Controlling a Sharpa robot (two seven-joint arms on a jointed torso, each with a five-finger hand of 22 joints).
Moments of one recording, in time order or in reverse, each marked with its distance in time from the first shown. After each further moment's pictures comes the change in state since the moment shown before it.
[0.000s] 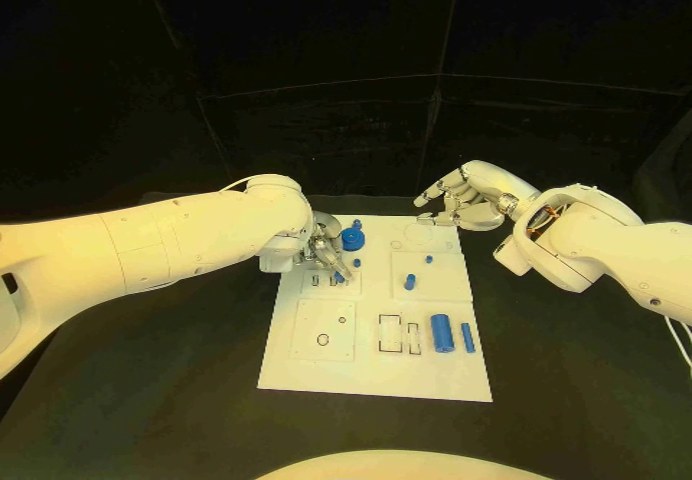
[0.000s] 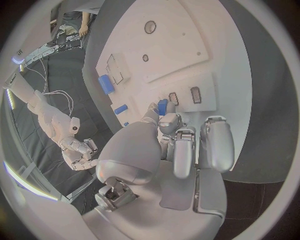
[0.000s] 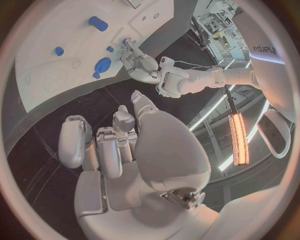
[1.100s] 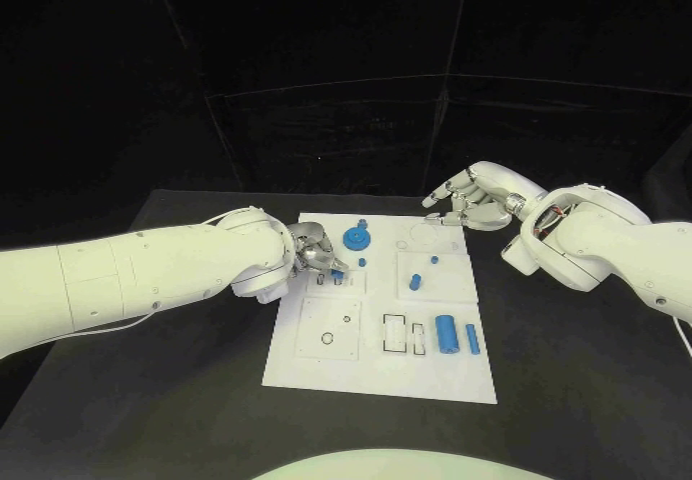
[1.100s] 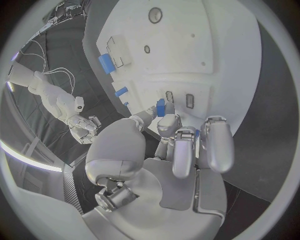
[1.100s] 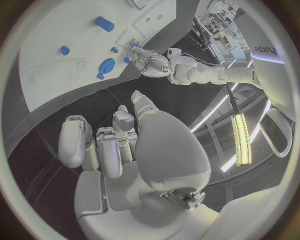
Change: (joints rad) left arm -0.038 -0.160 -0.058 0.208 0.089 -0.434 0.005; left_hand -0.314 -0.181 0.574 -0.094 0.003 -0.007 0.000 0.059 0.094 0.034 -0.005 0.023 0.027 0.000 0.000 0.000 0.000 0.000 0.000 0.000 0.000 0.017; right arm 0.000 0.001 0.000 -0.028 0.000 0.019 -0.006; right_hand 0.000 0.000 -0.003 0.003 0.004 0.000 0.000 0.000 0.000 -0.007 0.000 -0.005 -0.003 0.000 0.000 0.000 0.000 0.016 0.000 0.000 -0.004 -0.005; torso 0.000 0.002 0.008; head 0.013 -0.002
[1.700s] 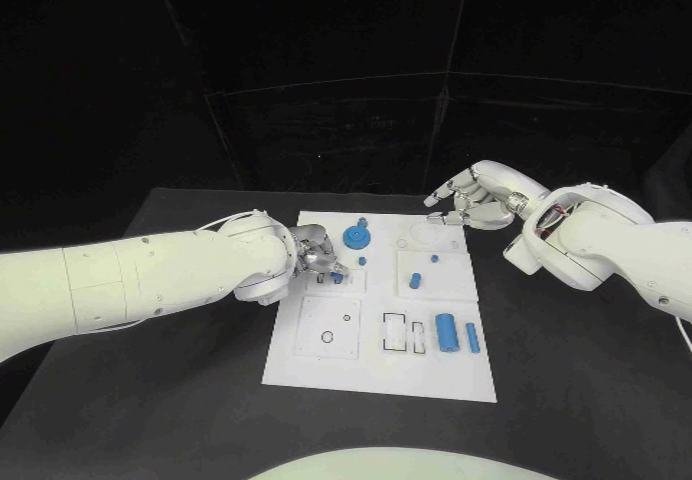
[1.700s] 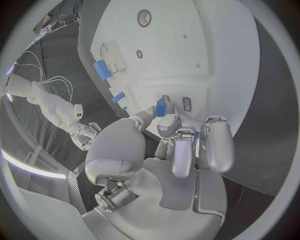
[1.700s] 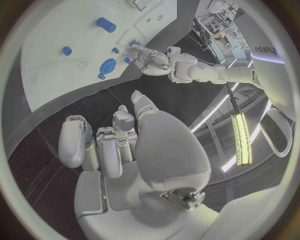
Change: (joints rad) left arm -0.010 0.001 -0.007 0.004 -0.069 -0.012 -0.001; left_hand -0.002 -0.002 0.004 -0.004 -0.004 -0.001 0.002 0.003 0.001 0.000 0.000 0.000 -0.002 0.000 0.000 0.000 0.000 0.000 0.000 0.000 0.000 0.002; right arm 0.000 0.000 0.000 -0.002 0.000 0.003 0.000; right_hand 0.000 0.000 0.000 0.000 0.000 0.000 0.000 0.000 0.000 0.000 0.000 0.000 0.000 0.000 0.000 0.000 0.000 0.000 0.000 0.000 0.000 0.000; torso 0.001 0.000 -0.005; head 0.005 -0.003
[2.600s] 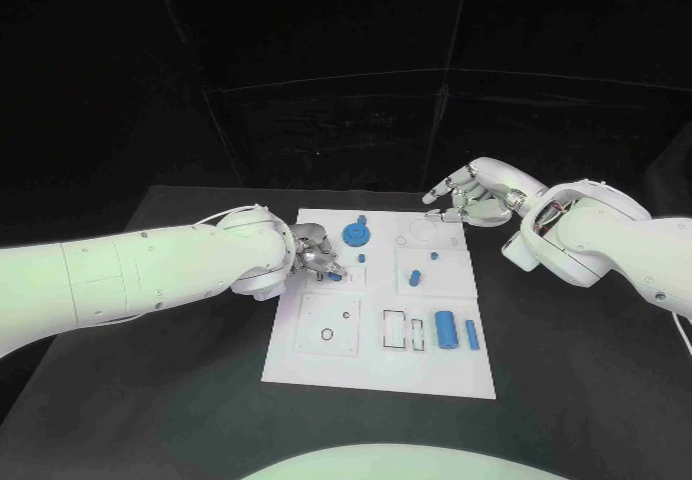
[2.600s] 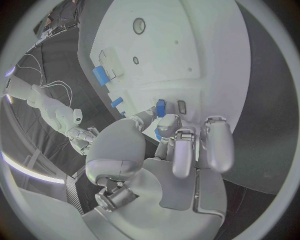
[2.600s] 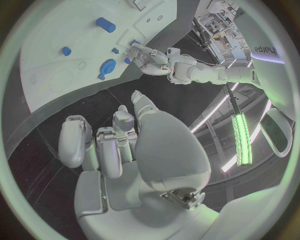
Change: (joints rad) left arm 0.004 0.006 0.003 -0.019 -0.013 0.077 0.000; left_hand 0.001 0.001 0.005 0.005 0.005 -0.003 0.004 0.005 0.004 0.000 0.000 0.000 -0.004 0.000 0.000 0.000 0.000 0.000 0.000 0.000 0.000 0.000; right arm 0.000 0.006 0.000 -0.005 0.000 0.005 0.001; right_hand 0.000 0.000 -0.001 0.001 0.000 0.000 0.000 0.000 0.000 0.000 0.000 0.000 0.000 0.000 0.000 0.000 0.000 0.000 0.000 0.000 0.000 0.000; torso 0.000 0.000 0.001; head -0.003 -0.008
